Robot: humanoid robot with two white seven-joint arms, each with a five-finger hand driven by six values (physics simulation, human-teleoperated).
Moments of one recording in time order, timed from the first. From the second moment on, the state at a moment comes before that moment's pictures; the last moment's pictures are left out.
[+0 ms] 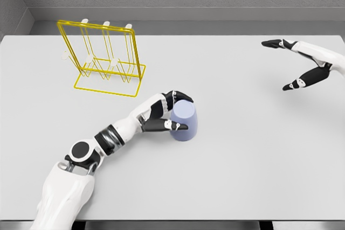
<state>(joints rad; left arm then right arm) -0.17 0.10 -0.31 -1.44 0.30 -0.04 -0.61 -0.71 -0.89 0.74 -1.10 -0.40 -0.61 0.61</state>
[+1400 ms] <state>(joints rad) -0.23 0.40 -0.11 -1.75 0.61 0.05 -0.61 -0.72 -0.89 0.74 -1.10 -0.40 -0.61 0.61</state>
